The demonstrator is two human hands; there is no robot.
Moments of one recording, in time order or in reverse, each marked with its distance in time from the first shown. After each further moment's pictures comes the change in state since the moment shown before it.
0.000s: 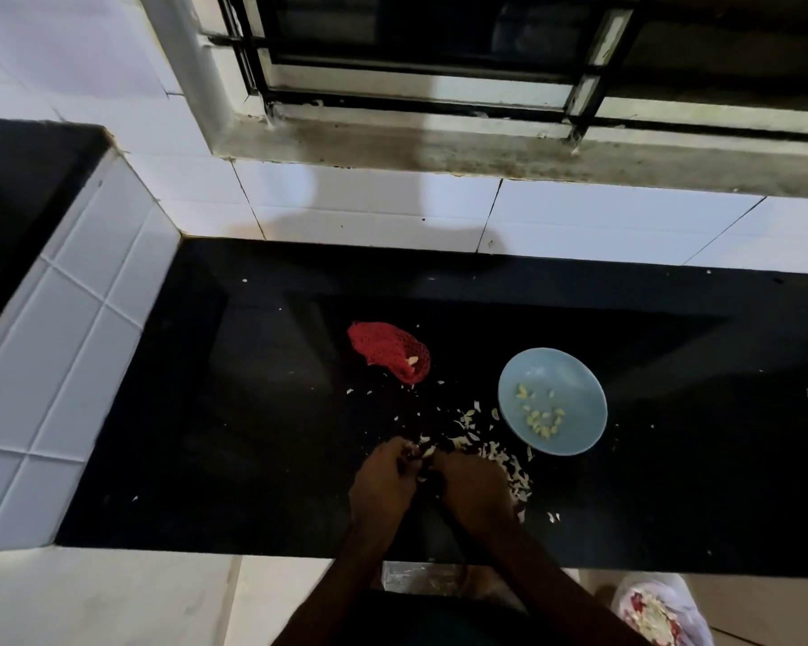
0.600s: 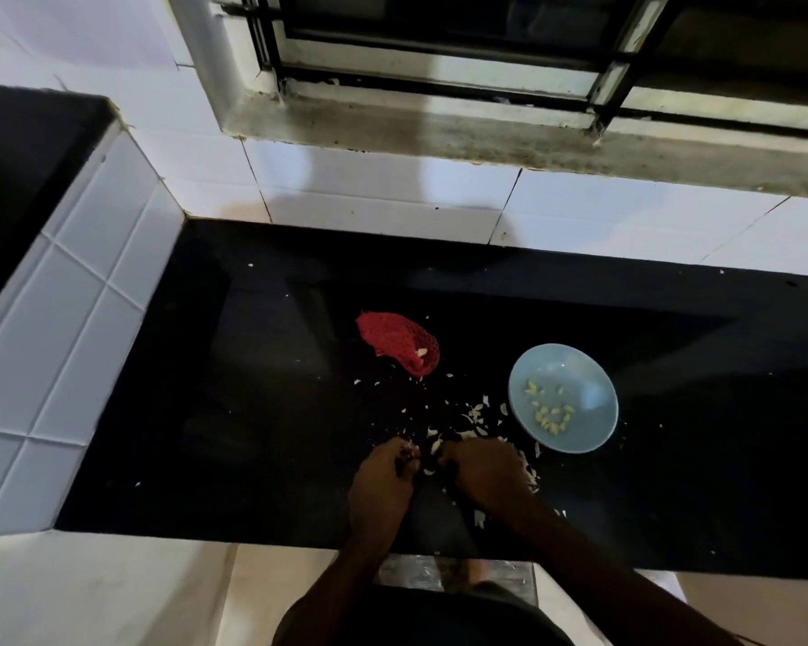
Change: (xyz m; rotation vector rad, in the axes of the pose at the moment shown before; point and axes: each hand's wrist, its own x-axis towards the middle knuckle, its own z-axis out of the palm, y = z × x) left_hand -0.007 -0.016 0.001 -0.088 0.016 -0.028; right_hand 0.013 0.019 -0.015 -0.076 -0.086 -0.109
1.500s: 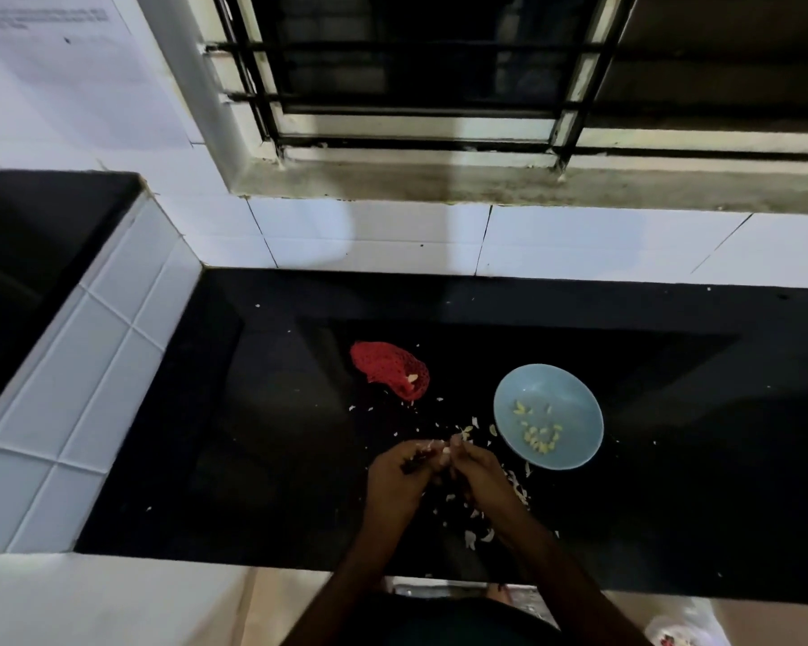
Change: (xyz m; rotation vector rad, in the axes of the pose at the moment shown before) left_hand -0.012 0.069 -0.007 -0.644 -0.001 0.123; right_hand -0.014 -0.008 -0.028 1.658 0.094 0.318
